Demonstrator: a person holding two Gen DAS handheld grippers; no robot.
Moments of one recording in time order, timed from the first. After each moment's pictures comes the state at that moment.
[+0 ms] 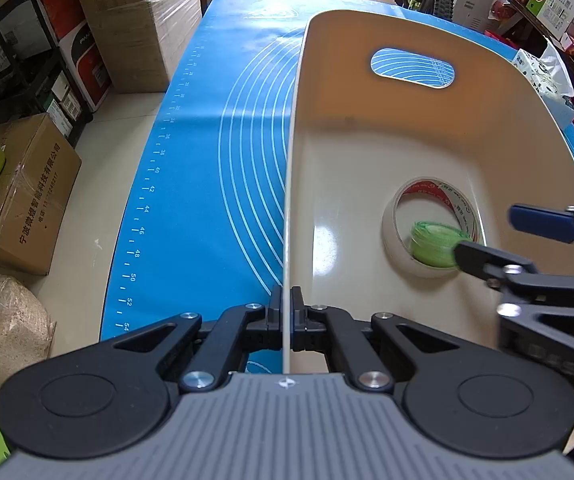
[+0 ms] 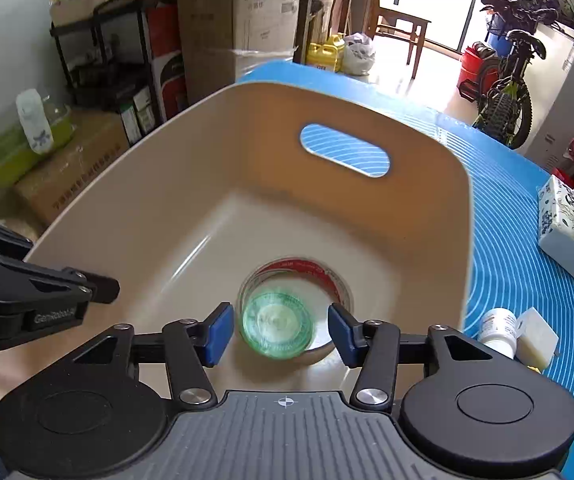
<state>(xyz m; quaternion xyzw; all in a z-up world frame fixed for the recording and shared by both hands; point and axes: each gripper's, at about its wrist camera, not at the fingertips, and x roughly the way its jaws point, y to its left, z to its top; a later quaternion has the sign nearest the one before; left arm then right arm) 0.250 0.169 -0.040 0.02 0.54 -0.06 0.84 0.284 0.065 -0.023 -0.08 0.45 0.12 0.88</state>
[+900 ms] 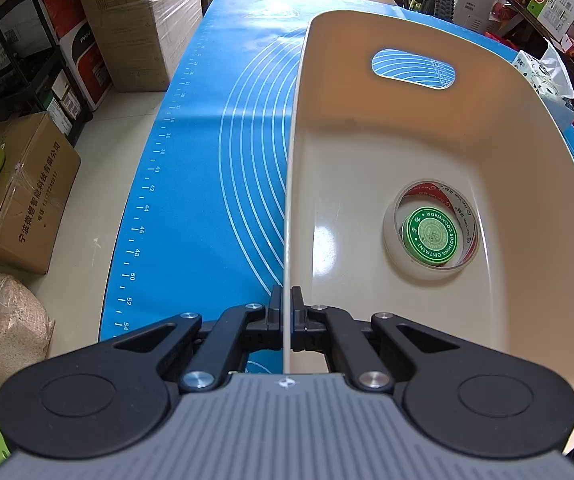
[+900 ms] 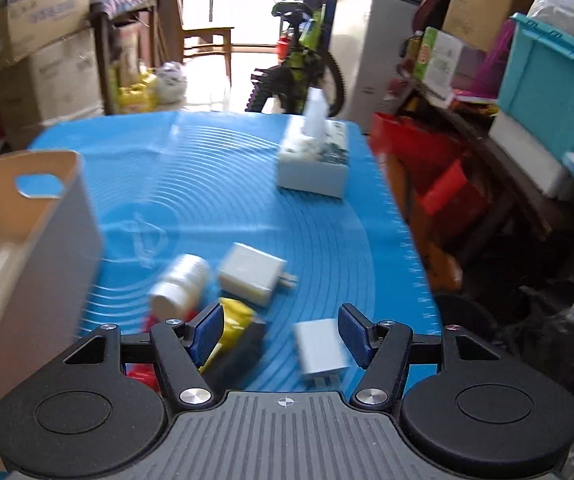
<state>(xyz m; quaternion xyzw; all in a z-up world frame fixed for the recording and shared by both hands) 0.250 0.167 -0.041 0.02 0.54 -0.06 0.84 0.243 -0.146 -0.021 -0.01 0.41 -0.13 0.90</state>
